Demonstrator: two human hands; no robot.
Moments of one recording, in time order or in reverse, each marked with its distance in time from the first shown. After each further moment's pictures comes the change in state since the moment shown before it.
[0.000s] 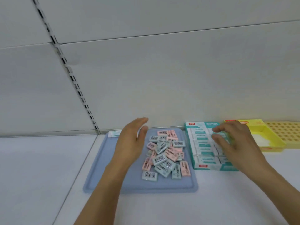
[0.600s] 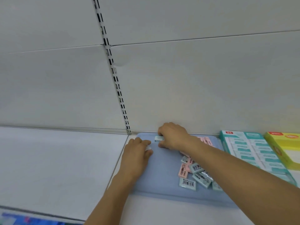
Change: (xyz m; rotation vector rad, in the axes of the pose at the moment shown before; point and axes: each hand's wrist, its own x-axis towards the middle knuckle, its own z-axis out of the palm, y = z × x) left_hand -0.027 -0.084 -0.046 0.447 -0.087 -0.118; right_hand 0.081 -0.181 0.163 -0.309 -0.602 -0.380
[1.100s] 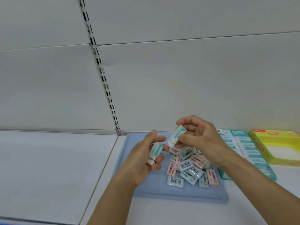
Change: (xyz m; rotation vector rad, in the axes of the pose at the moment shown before) left_hand -0.016 0.082 -0.041 -1.540 -0.363 -0.520; right_hand -0.114 0.035 -0.044 1.461 0.258 0.075
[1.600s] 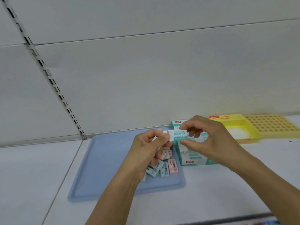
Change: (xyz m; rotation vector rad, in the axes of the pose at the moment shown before) left_hand 0.008 -0.026 0.092 0.322 -0.109 0.137; right_hand -0.067 -0.005 -0.095 -0.822 0.169 -0.422
